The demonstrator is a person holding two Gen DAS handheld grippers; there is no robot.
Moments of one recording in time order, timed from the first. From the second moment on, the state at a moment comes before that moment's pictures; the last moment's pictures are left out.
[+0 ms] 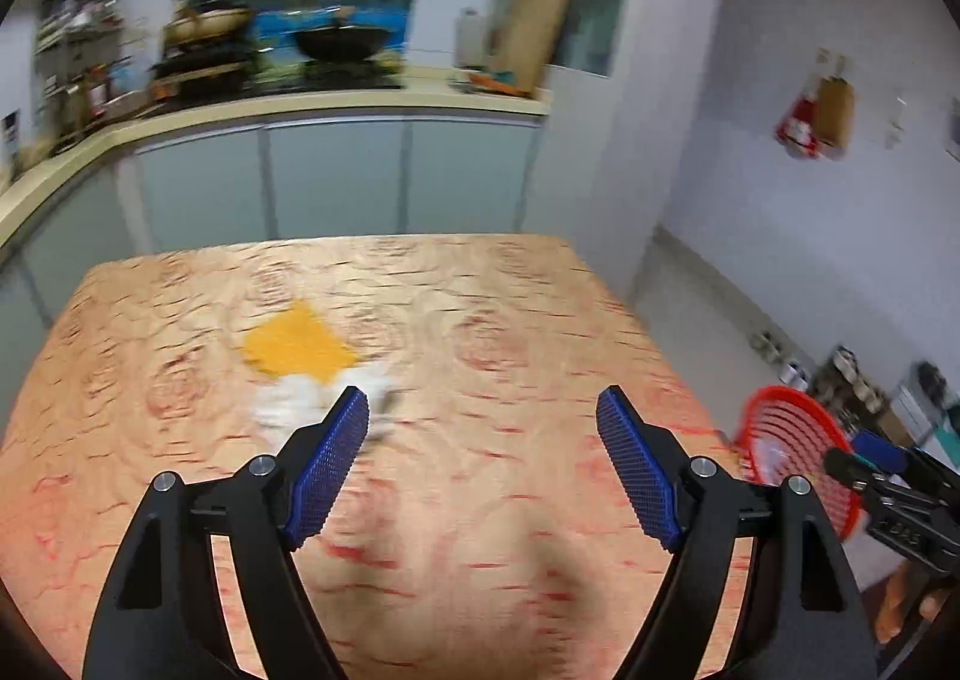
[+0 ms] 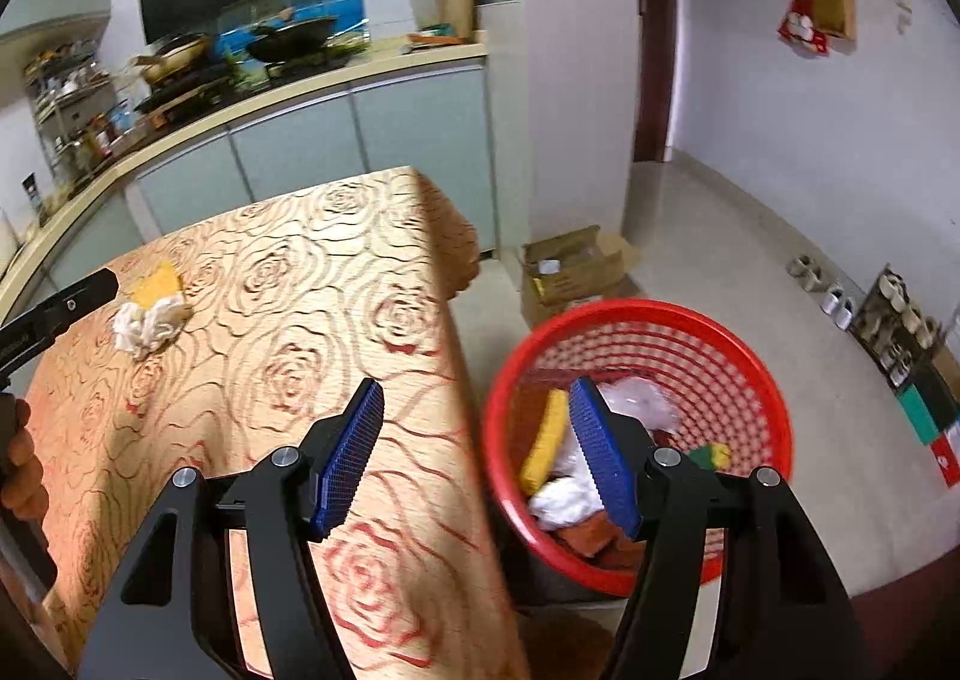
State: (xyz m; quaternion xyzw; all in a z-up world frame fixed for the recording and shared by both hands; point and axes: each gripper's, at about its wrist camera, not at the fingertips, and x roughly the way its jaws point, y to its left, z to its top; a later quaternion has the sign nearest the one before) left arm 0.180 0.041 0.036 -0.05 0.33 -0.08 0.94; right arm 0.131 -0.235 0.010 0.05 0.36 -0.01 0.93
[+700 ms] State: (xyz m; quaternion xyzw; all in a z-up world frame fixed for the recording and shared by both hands) left arm 0.242 0.109 -0.019 -0.07 0.38 -0.02 0.92; right arm 0.172 -0.174 0.014 0.02 0.37 0.05 0.93
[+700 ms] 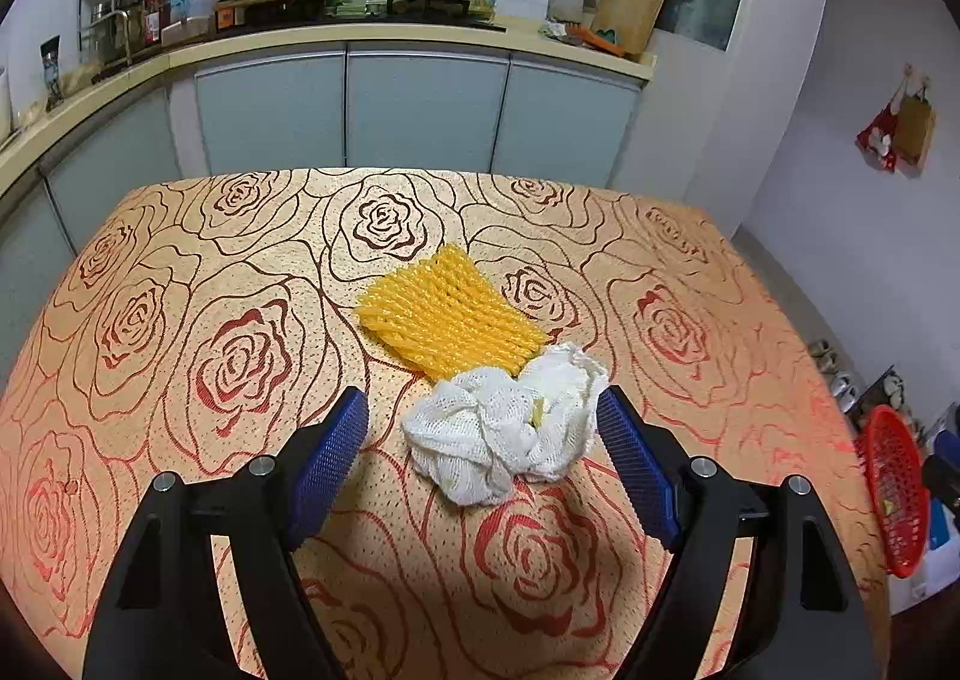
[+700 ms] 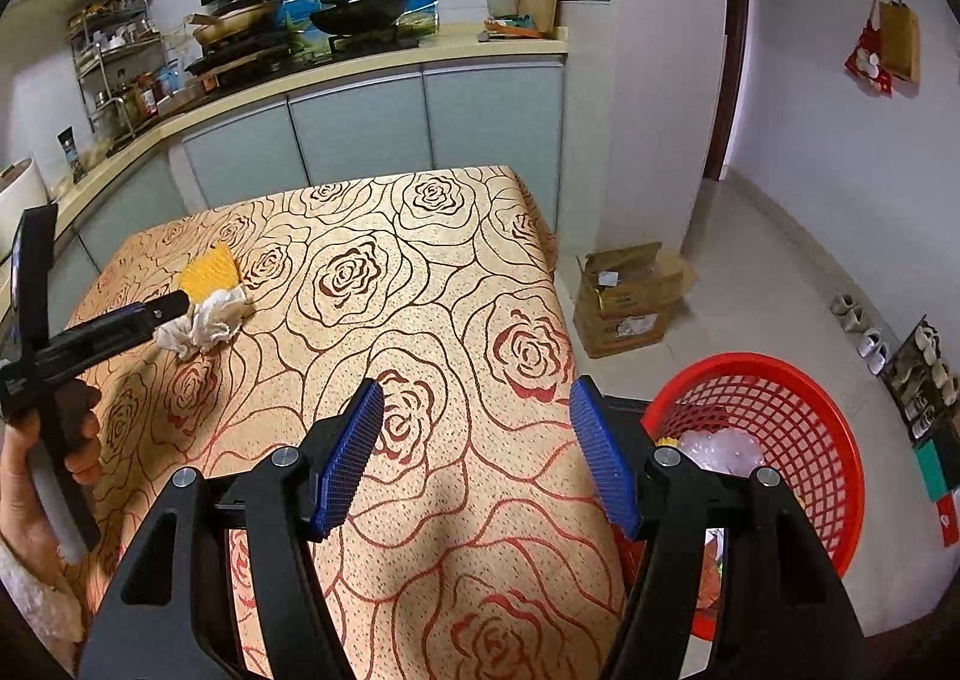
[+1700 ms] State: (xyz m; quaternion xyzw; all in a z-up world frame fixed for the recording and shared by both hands) left arm 0.225 0.109 -0.013 -0.01 0.37 0.00 0.93; right arm 0.184 -0.146 0.006 0.02 0.38 0.07 0.92
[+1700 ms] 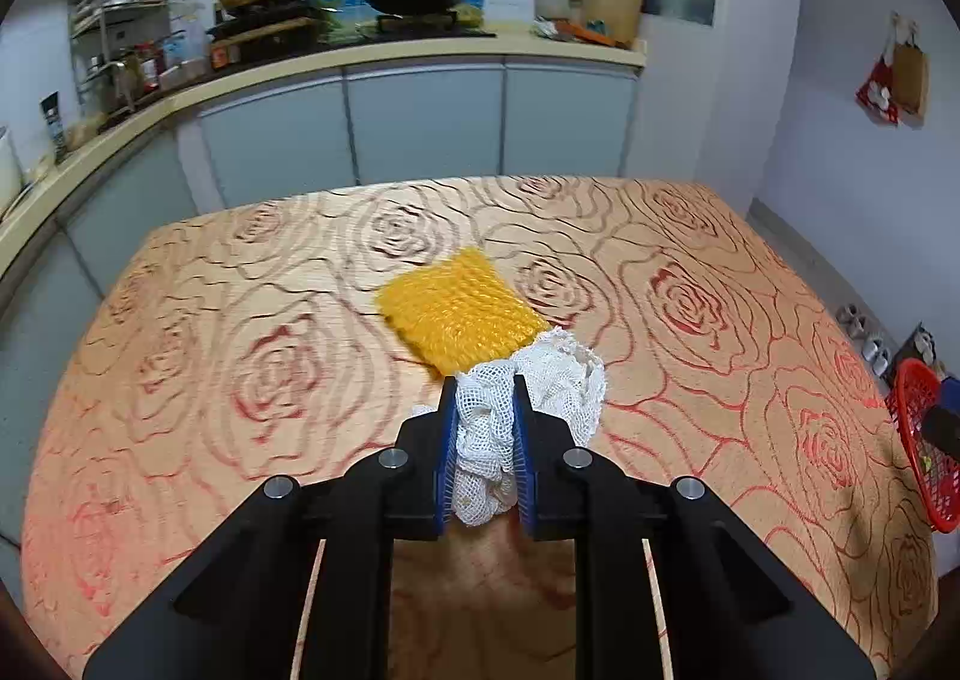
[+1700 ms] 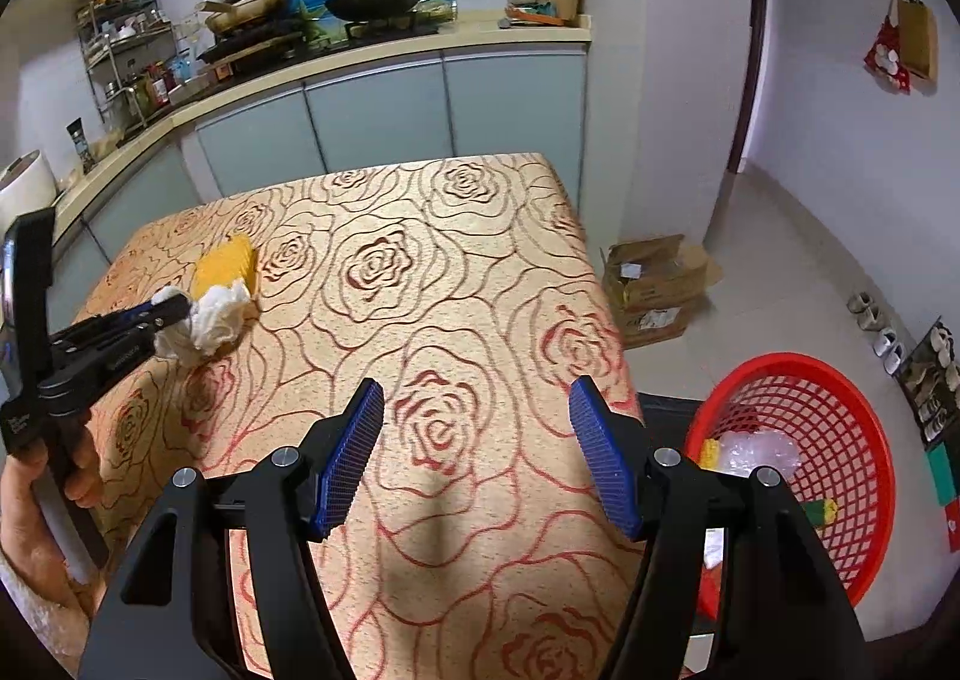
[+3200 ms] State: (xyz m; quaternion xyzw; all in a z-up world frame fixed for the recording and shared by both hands) left arm 0.163 0.235 0.021 -0.10 0.28 0.14 0.95; right arm 0.294 0.072 -0.009 -0.01 0.41 0.21 0.89
